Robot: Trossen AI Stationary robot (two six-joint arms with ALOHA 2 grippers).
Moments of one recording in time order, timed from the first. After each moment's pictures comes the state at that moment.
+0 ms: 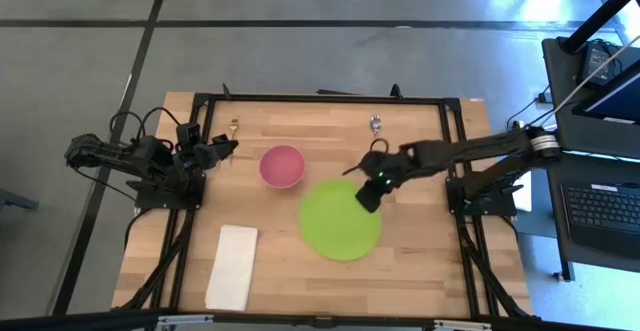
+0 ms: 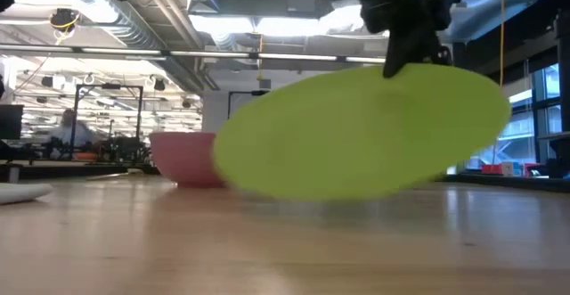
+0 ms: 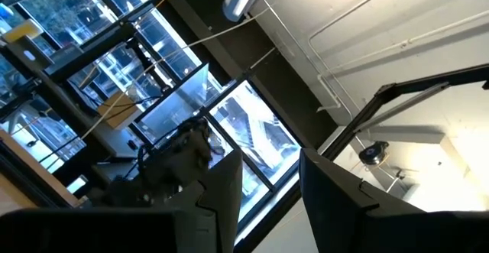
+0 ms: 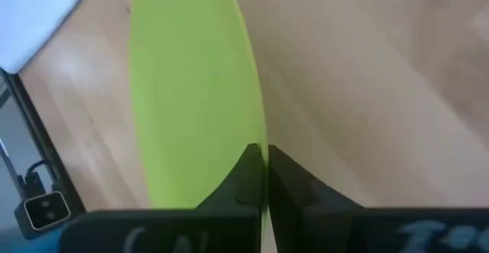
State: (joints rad) left arm -0.18 0.38 0.29 0.64 -0.31 -0.78; right arm 0.05 1.41 1.08 -0.71 -0.07 0.78
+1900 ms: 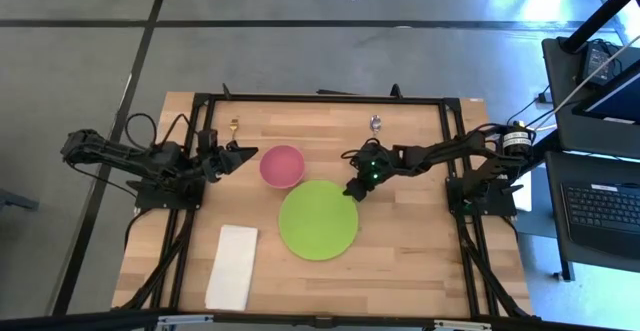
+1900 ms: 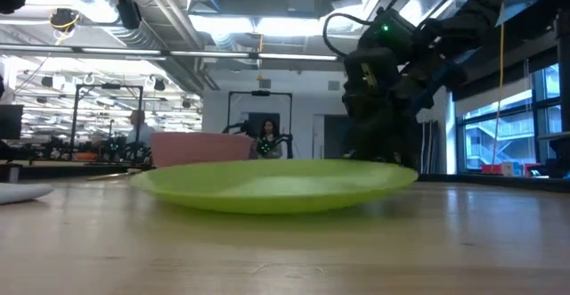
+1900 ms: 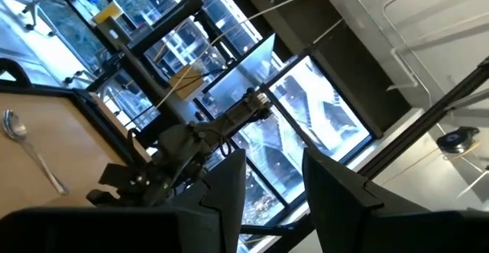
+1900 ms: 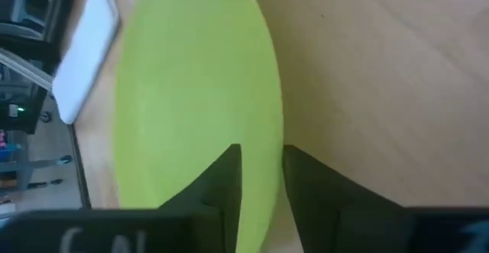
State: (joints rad) left arm -0.18 0.53 0.29 0.57 -0.40 -0.81; right arm -0.15 1.64 0.68 0.17 -0.36 0.81
